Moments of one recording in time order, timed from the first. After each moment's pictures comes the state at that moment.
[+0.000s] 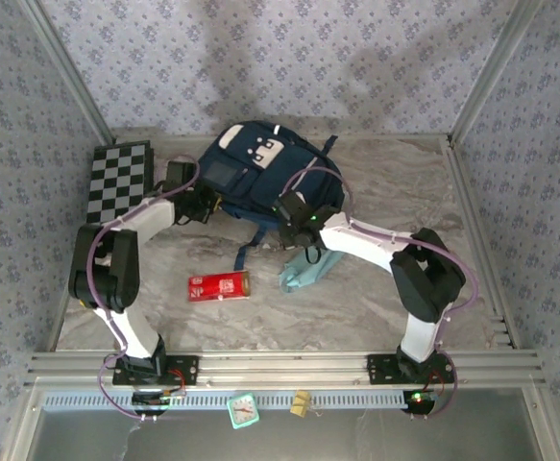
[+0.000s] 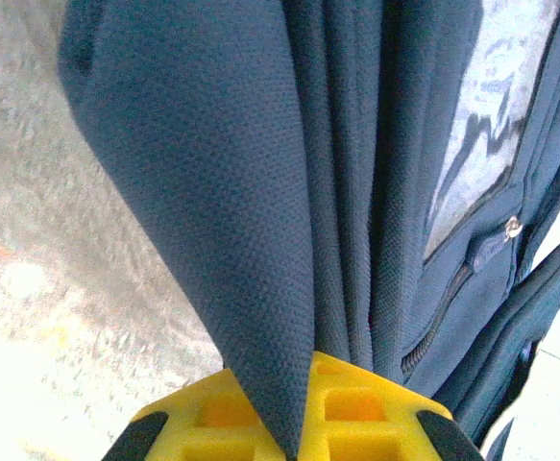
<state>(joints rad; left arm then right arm) -0.19 1.76 1.13 -0.22 0.26 -1.27 0.77 1.78 1.26 -0.53 0.24 0.38</state>
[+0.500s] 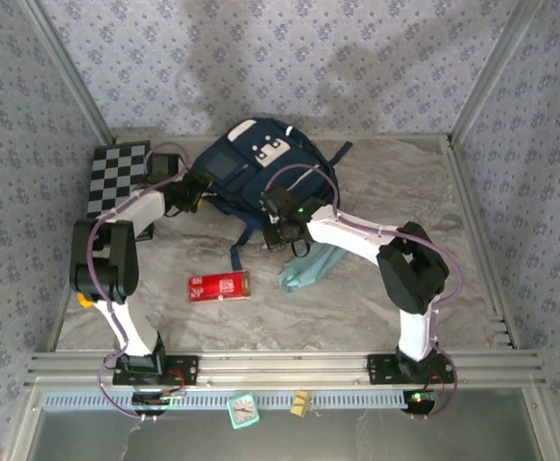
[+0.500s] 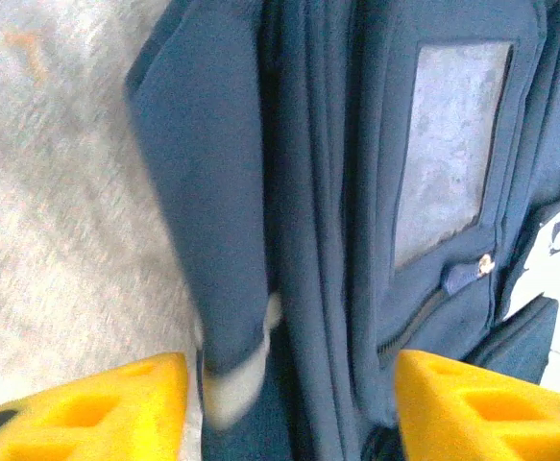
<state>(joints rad) -0.12 1.77 1.16 -0.21 0.29 -1.11 0.80 1.89 1.41 -0.57 0.06 0.37</state>
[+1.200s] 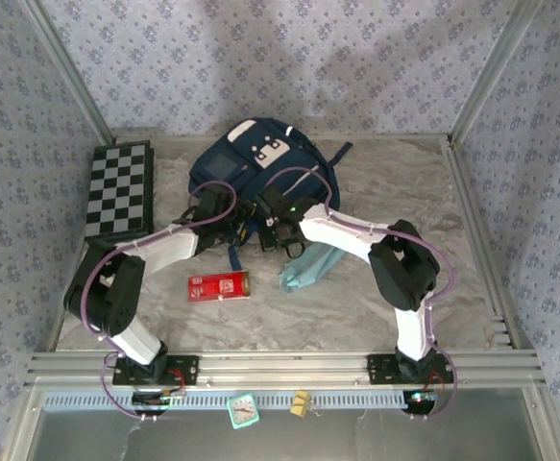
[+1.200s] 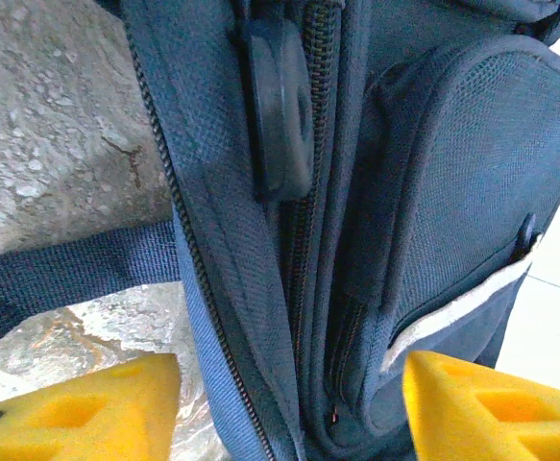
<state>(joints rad) -0.50 1.61 0.90 -0.02 0.11 -1.52 0.82 1.94 1.48 -0.66 0.03 0.48</state>
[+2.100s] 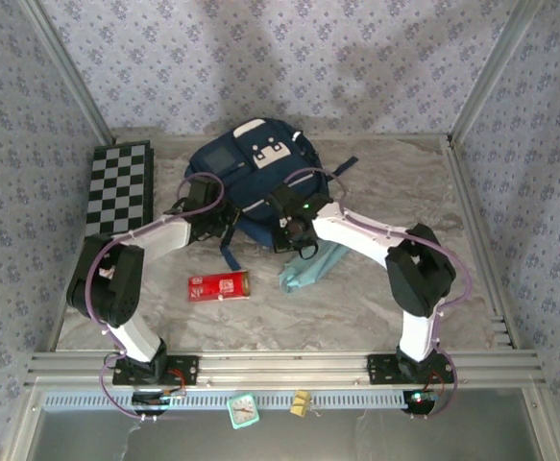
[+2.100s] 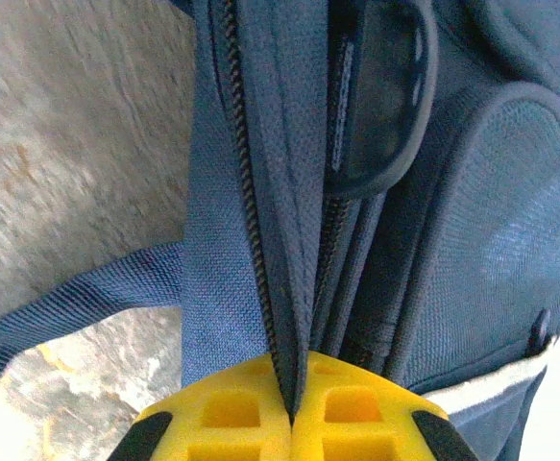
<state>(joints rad) -0.35 1.67 0.97 -0.11 0.15 -1.38 0.77 1.83 1.41 -0.80 0.00 0.52</state>
